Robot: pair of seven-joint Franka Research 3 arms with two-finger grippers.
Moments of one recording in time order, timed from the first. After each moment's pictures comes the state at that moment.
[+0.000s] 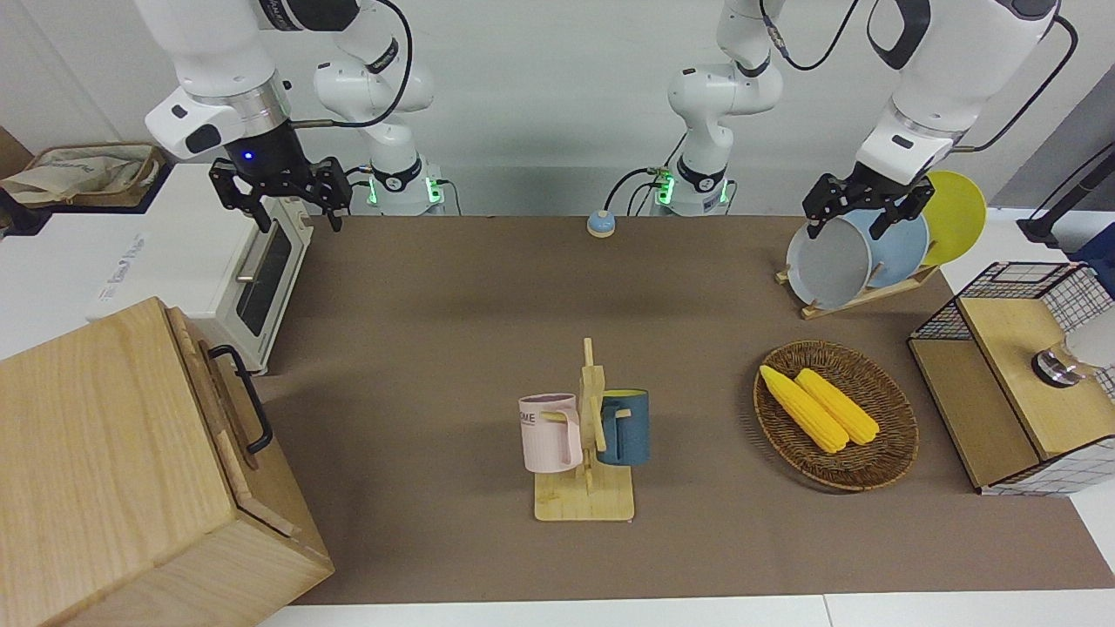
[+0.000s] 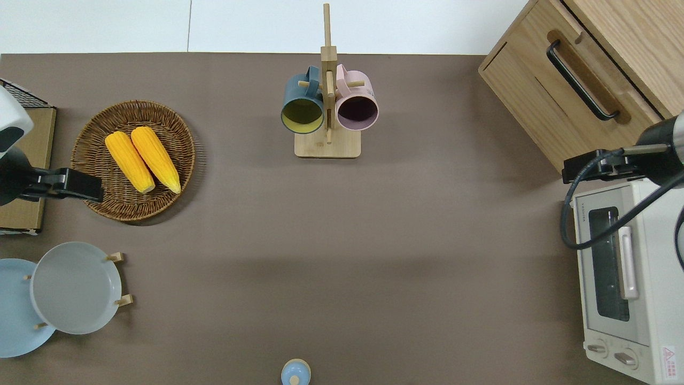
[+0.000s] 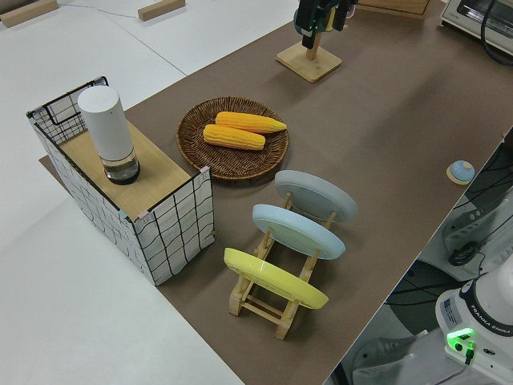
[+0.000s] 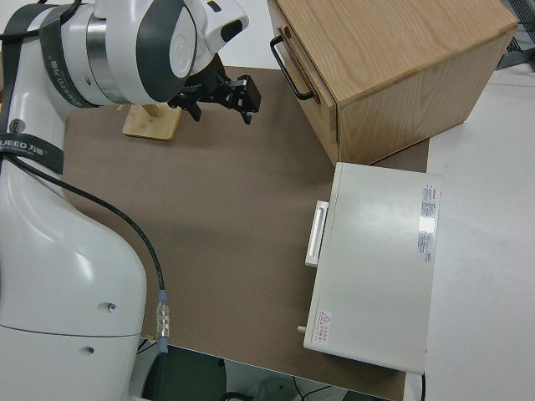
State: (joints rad) left arm 0.04 0.05 -0.07 -1.50 0.00 1.52 0.04; right arm 0.01 0.08 0.05 -1.40 -0.02 1.50 0.05
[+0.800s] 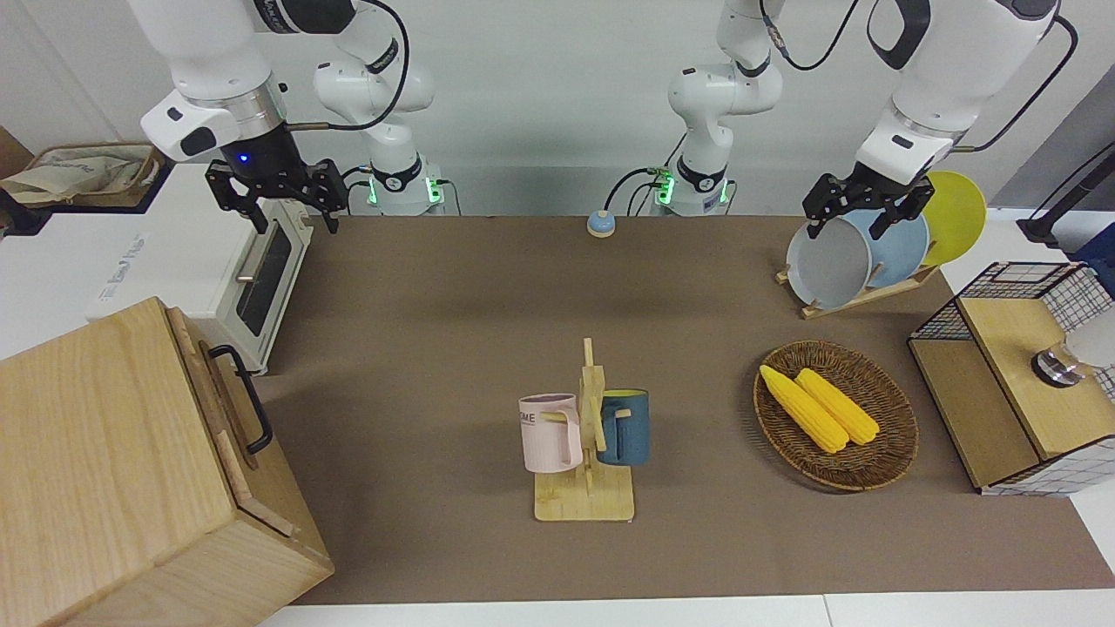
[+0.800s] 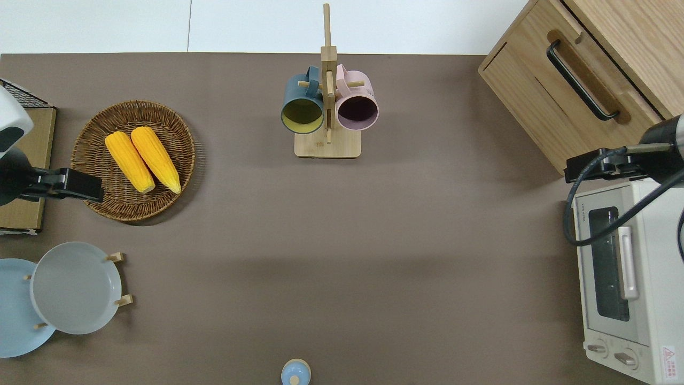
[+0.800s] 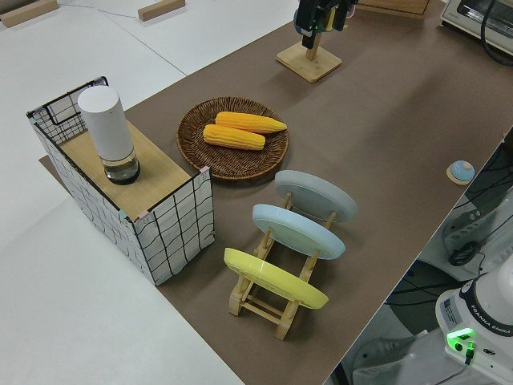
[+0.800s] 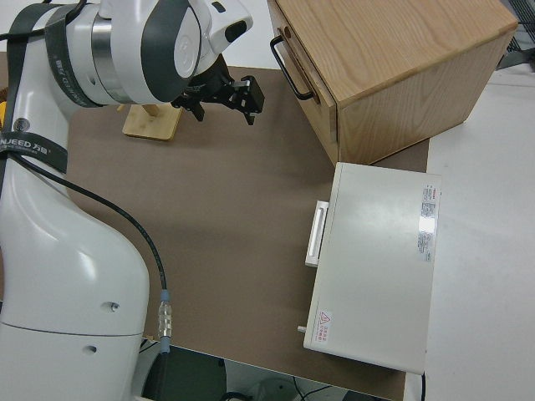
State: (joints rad) left arm 0.04 0.05 -0.07 -1.50 0.00 1.52 0.04; right arm 0.01 0.09 0.04 -1.40 -0.02 1.50 0.06
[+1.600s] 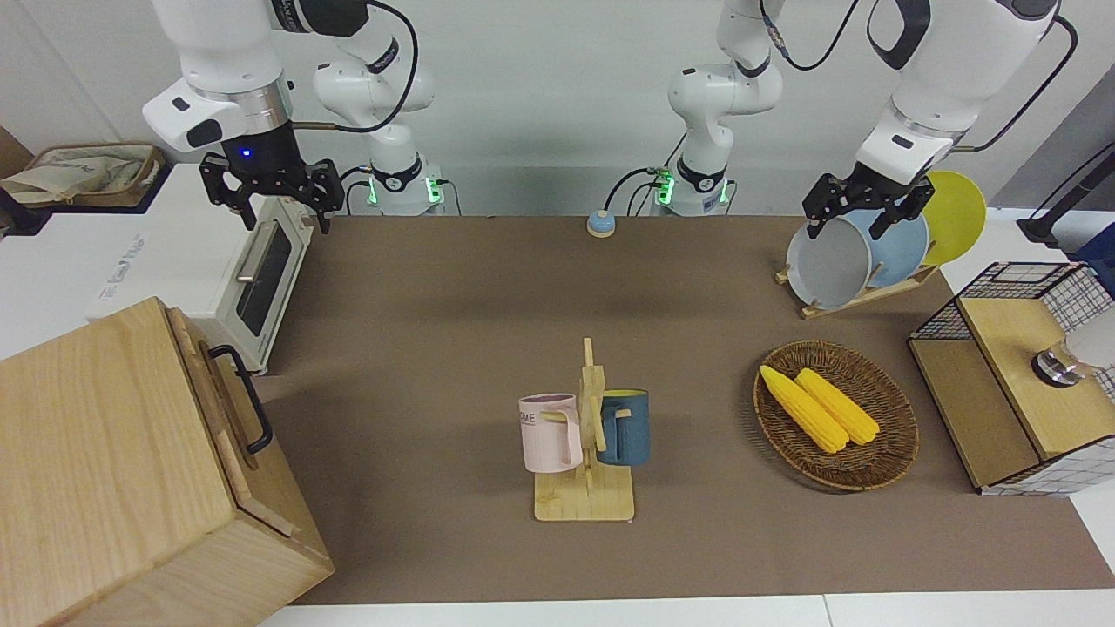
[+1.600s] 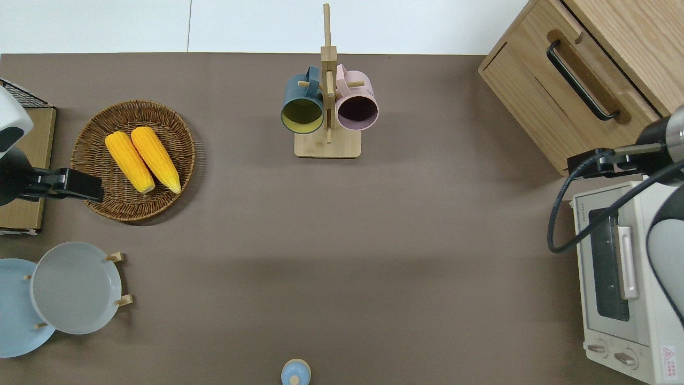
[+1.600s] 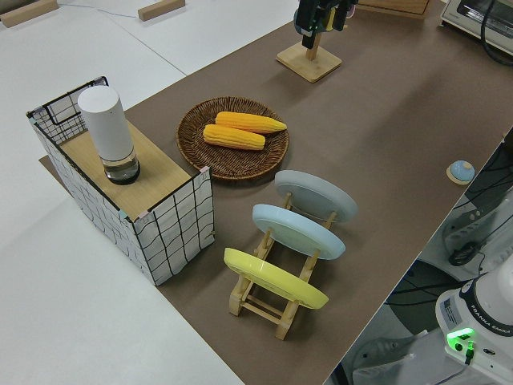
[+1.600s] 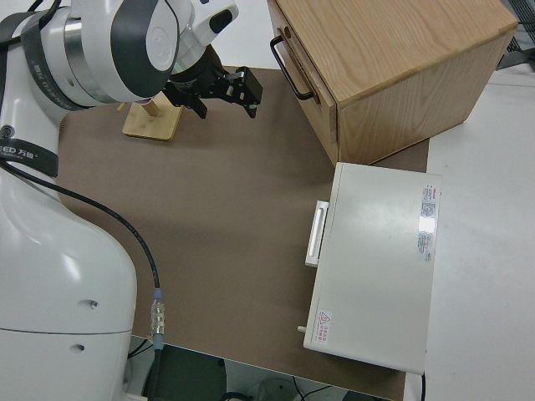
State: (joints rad) left arm 0.04 0.05 -0.07 -1.50 0.00 1.52 0.04; right arm 0.05 0.09 0.05 -1.39 -0.16 1.50 0.07
